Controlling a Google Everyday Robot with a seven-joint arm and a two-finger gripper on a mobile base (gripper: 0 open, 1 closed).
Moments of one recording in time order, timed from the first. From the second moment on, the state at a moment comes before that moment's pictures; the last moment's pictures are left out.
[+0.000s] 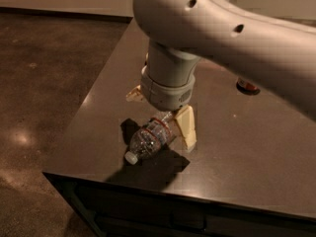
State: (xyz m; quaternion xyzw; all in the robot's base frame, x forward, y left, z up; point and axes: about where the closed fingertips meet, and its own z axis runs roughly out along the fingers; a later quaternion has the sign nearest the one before) arm 0.455 -0.008 0.864 -0.92 0.38 -0.02 0.08
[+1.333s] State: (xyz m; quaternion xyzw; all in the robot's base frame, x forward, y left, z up) arm 0.473 -0.015 0.876 -0.92 0.38 -0.02 0.06
